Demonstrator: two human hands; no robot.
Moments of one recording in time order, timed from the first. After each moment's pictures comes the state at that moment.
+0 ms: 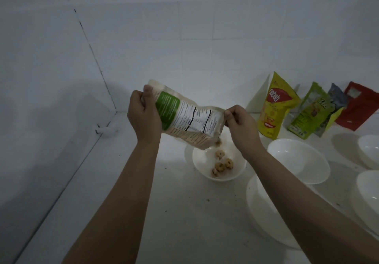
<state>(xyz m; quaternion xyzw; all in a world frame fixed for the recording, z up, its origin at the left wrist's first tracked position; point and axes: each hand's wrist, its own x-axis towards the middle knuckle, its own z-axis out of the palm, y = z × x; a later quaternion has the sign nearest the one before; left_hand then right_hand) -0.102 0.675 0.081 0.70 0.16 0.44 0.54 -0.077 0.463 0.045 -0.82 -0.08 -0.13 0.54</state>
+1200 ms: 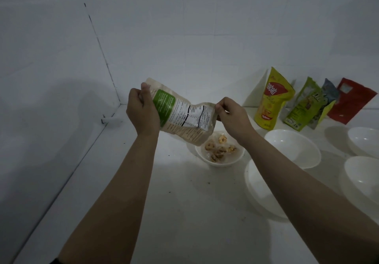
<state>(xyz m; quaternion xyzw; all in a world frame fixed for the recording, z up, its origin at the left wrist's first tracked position) -0.130 0.687 0.072 0.69 0.19 0.45 0.54 -0.090 0.475 0.052 -0.83 -0.12 -0.09 0.54</state>
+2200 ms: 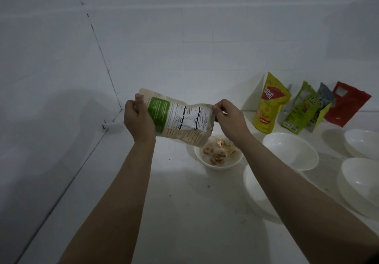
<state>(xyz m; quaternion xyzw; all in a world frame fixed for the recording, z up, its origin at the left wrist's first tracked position) -0.134 0.696 0.063 0.65 0.22 0.42 0.59 -0.090 0.482 0.054 -0.82 -0.12 -0.09 0.56</state>
